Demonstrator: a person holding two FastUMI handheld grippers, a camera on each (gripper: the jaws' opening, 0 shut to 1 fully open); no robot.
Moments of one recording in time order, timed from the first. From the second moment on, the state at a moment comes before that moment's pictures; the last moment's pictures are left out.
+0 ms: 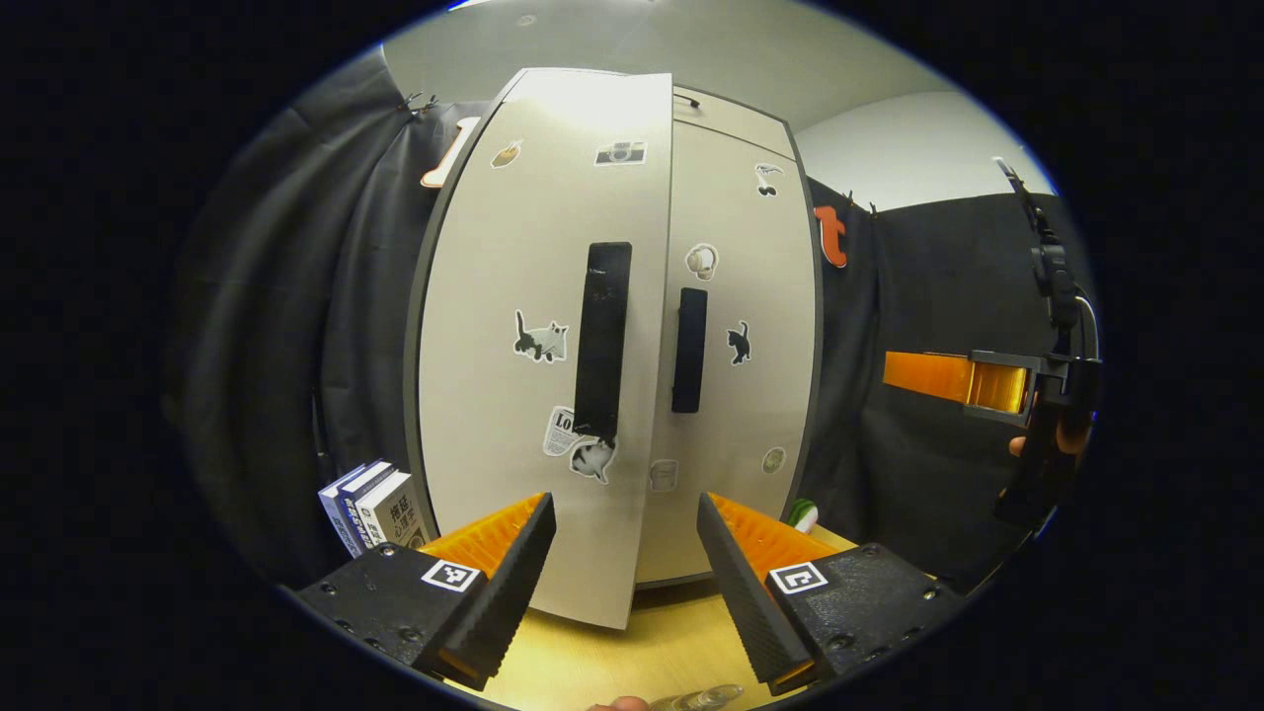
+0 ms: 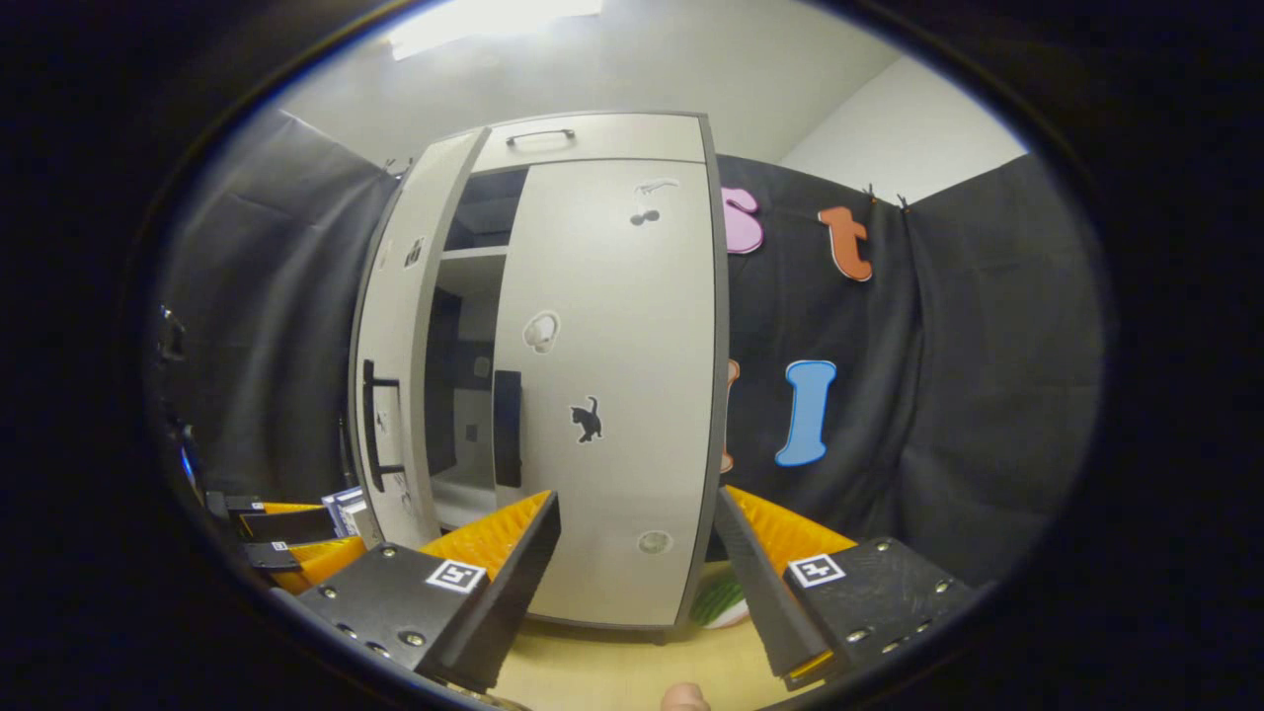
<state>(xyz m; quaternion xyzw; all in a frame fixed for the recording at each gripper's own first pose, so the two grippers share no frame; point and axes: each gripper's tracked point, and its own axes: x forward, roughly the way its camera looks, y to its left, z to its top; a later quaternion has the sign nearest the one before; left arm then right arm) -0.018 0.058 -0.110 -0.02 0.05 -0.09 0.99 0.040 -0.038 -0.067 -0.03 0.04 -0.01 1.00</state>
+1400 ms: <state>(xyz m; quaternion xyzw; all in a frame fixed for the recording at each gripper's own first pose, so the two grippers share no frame) -0.029 0.049 -0.077 0.00 0.03 -0.07 1.00 0.027 -0.051 -0.069 -0.03 0.04 -0.01 1.00</state>
